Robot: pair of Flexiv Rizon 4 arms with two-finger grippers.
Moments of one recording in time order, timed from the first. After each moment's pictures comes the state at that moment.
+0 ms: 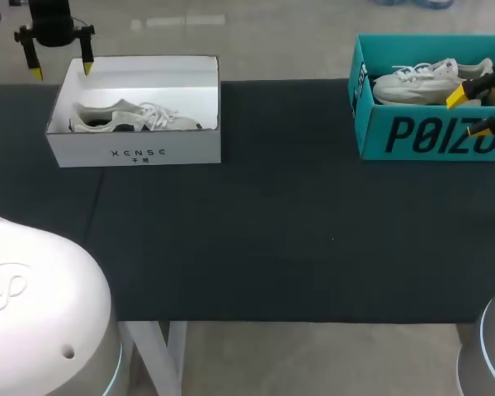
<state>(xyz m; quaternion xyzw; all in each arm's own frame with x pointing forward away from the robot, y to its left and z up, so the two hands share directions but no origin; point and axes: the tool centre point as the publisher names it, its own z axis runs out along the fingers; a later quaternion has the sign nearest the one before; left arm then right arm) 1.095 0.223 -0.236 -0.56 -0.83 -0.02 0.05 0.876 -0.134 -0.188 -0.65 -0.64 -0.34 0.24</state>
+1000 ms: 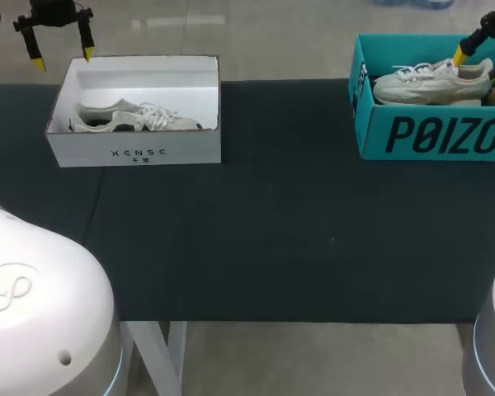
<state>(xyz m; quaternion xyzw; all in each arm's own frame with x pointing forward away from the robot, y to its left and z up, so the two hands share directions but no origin) 1.107 0.217 -0.220 -0.49 -0.87 0.02 0.06 0.997 -0.190 -0.177 -0.67 -0.70 -0.23 0.08</state>
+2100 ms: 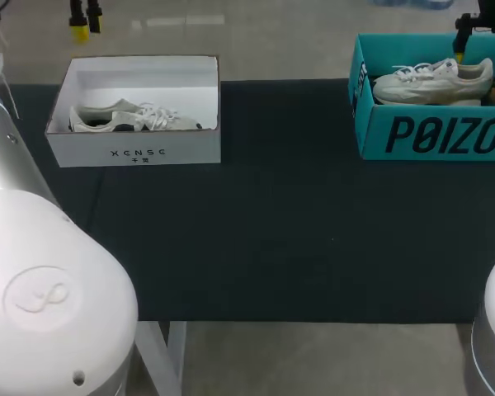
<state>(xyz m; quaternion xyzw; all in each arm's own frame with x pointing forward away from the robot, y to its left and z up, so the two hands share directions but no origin) 1.097 0.158 -0.153 0.02 -0.98 -0.01 0.17 1.111 -0.259 -0.232 -0.75 -0.66 -0.05 -0.09</state>
